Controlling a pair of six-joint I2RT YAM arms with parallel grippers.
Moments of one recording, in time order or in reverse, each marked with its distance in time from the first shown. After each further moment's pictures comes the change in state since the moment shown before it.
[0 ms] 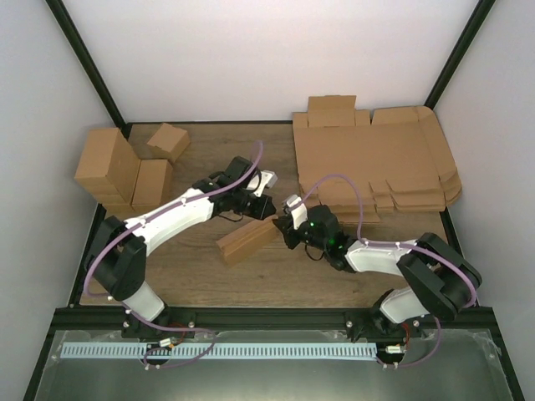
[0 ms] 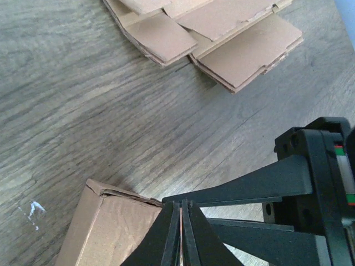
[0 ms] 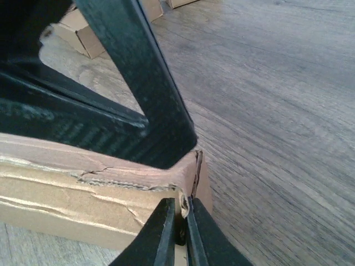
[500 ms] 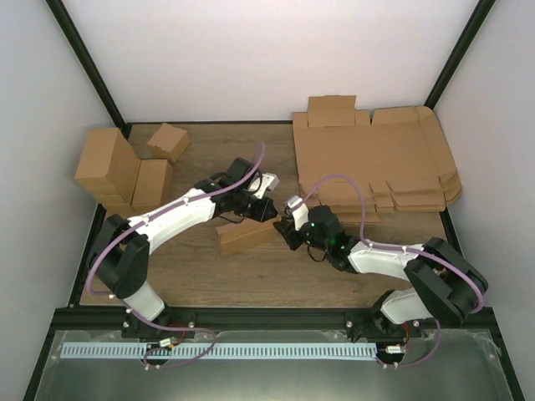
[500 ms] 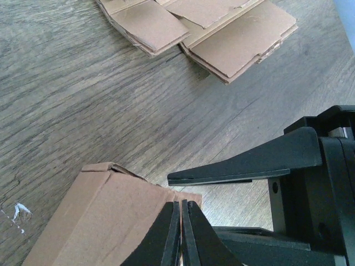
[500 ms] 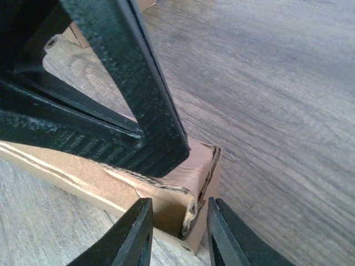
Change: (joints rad) left arm 0.000 0.029 -0.006 0.006 0.051 0.021; right arm 0.004 -0.056 0.000 -0.092 0.035 -0.006
